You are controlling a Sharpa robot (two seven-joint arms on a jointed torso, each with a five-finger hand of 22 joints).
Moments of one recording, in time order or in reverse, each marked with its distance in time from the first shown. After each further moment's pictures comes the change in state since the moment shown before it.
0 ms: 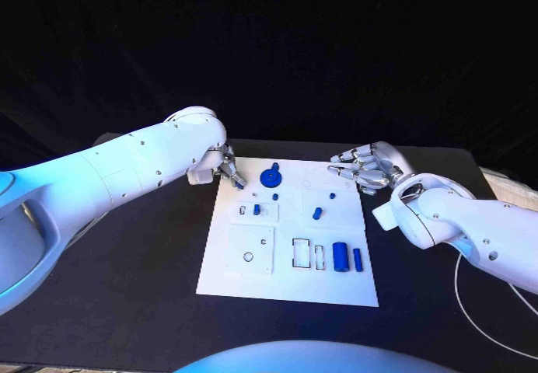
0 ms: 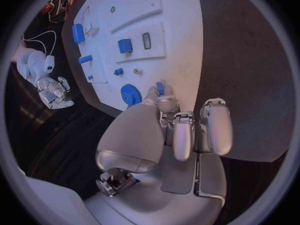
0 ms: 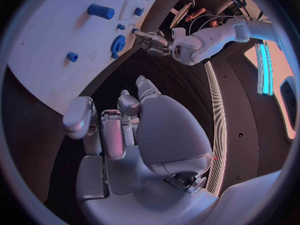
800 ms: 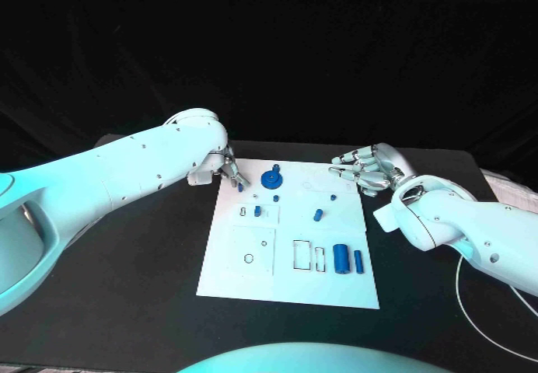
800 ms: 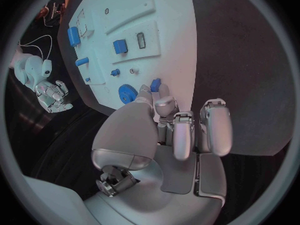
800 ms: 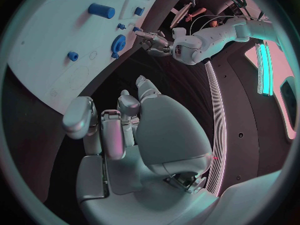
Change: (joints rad) left arm 0.000 -0.008 0.001 0.016 -0.050 -0.002 -0.002; left_hand -0.204 -0.027 -0.147 0.061 -0.001 0.054 -0.004 0.055 0.025 0.026 -0.001 0.038 0.042 0.000 0.007 0.000 0.000 0.000 0.000 0.000 0.011 0.000; right arm 0.001 0.000 0.000 -0.001 0.000 -0.002 0.000; right_hand 0.000 0.000 0.000 0.000 0.000 0.000 0.000 0.000 0.000 0.000 0.000 0.000 0.000 0.000 0.000 0.000 0.000 0.000 0.000 0.000 0.000 0.000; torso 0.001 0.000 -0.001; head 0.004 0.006
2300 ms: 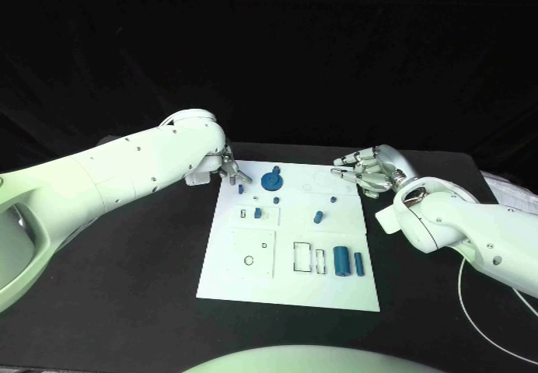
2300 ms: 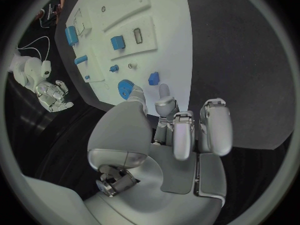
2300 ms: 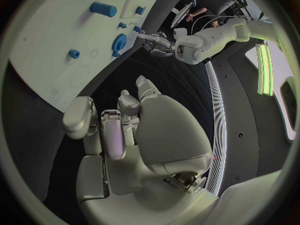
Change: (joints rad) left arm 0.006 -0.029 0.005 0.044 -0.036 -0.034 0.001; left_hand -0.128 -0.083 -0.021 0.032 0.000 0.004 0.004 -0.013 -0.025 -0.003 0.003 -0.006 0.008 0.000 0.000 0.000 0.000 0.000 -0.003 0.004 -0.004 0.000; right arm 0.002 -0.006 0.000 0.003 -0.001 -0.003 -0.001; right_hand 0.000 0.000 0.000 0.000 0.000 0.000 0.000 0.000 0.000 0.000 0.000 0.000 0.002 0.000 0.000 0.000 0.000 0.000 0.000 0.000 0.000 0.002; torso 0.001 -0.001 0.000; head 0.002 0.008
